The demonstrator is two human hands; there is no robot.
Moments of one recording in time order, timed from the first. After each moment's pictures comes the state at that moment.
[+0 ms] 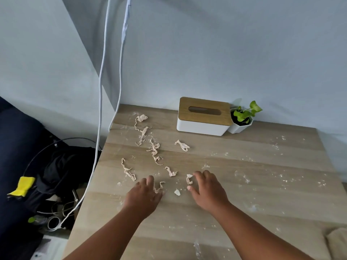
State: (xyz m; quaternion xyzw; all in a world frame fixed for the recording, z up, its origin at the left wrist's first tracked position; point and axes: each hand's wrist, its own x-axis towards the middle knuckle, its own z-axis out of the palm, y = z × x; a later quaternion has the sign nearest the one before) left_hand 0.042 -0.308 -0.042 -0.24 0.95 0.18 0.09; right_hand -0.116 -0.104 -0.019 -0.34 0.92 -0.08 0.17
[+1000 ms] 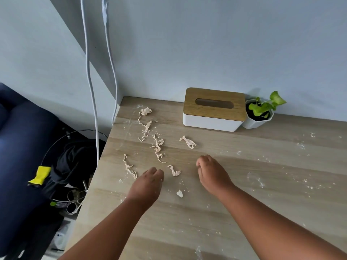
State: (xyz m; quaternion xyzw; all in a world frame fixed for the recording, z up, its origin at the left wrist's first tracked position) left_hand 0.003 -0.314 -0.017 -0.22 0.94 0.25 0.07; right_hand -0.181 -0.138 -0.033 -0.37 0.89 -0.18 0.20
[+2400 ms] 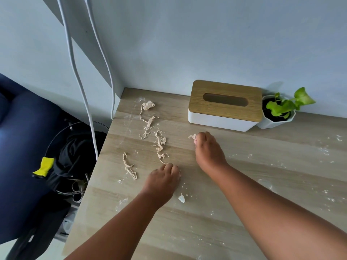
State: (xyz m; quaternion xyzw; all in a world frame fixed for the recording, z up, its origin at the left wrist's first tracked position) left_hand -0.044 -0.300 -0.040 -0.12 0.99 0.09 0.02; right_hand -0.230 -0.208 -0.049 -0.39 0.90 -0.14 0.14
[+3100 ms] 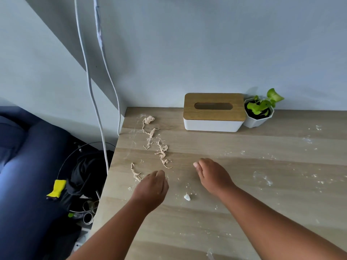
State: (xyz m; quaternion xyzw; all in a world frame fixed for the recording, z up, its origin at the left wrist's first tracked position) left_hand -0.001 -0.326 0.000 -0.20 0.95 0.22 0.04; right_hand -0.174 -0.147 -0.025 -0.37 0.88 -0.21 0.19
